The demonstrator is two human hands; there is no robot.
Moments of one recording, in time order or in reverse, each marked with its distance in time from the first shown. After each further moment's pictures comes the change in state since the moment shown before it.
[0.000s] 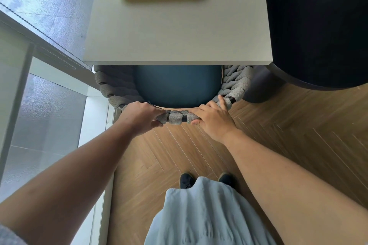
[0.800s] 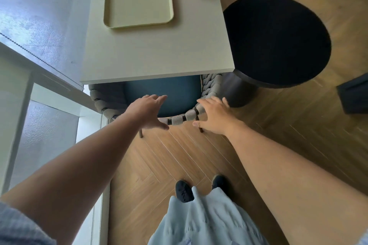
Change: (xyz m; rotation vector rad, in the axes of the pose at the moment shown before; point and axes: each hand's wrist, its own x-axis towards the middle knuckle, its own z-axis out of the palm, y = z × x) left_hand -0.005 0.046 -0.087 -0.167 -0.130 -0.024; right_hand -0.055 0.012 -0.093 0.075 -0.051 0.240
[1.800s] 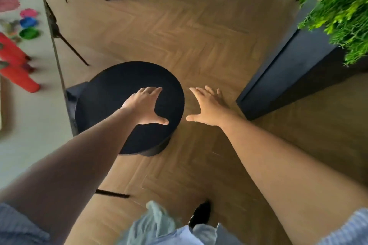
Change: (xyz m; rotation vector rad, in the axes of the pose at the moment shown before) left_hand 0.264 0.499 -0.249 0.094 0.171 0.327; right_hand -0.115 0.484 -0.291 -0.058 0.199 0.360
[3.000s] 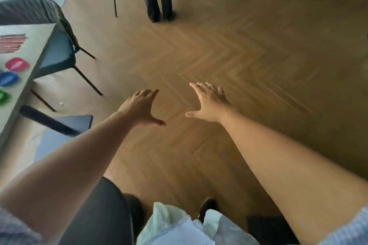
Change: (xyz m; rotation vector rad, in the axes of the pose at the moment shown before) left_hand 0.649 -0.122 -0.219 -0.096 0.088 -0.383; right_hand 0.727 0.255 -0.220 -0.014 -0.096 -0.359
